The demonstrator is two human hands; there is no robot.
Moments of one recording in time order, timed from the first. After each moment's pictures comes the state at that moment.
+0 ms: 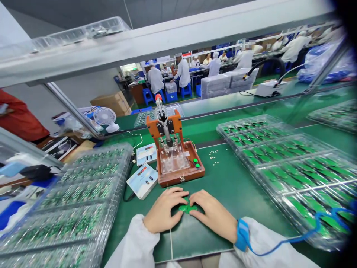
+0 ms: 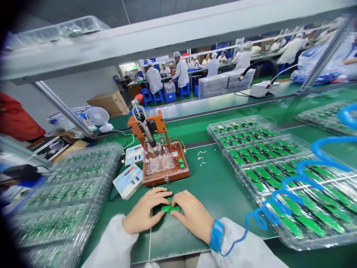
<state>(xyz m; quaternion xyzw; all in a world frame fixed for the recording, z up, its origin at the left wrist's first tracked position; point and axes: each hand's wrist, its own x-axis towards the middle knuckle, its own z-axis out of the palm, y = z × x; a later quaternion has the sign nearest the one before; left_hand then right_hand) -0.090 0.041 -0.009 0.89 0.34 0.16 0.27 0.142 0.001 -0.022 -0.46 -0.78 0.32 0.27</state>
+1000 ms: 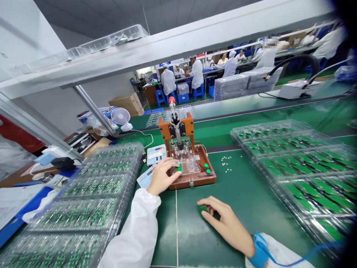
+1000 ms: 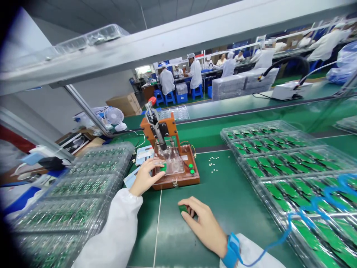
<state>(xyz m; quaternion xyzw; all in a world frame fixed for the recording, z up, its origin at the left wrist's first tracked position) -0.102 0.128 0.022 0.82 0.43 0.35 0.12 0.149 -0.001 -0.025 -0.45 -0.70 0.40 0.37</state>
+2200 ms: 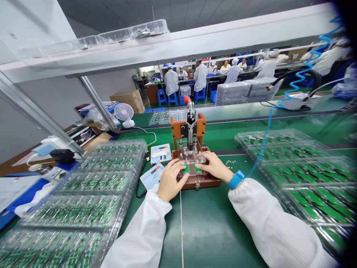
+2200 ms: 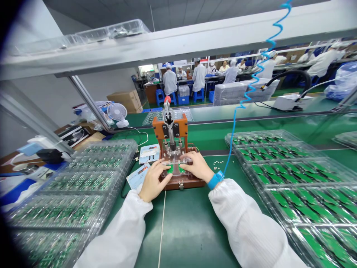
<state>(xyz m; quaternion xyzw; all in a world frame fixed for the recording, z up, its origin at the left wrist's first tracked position) -0.093 0.112 0.002 0.80 0.44 0.39 0.07 0.148 0.172 0.004 -0.47 -0.77 0.25 0.35</state>
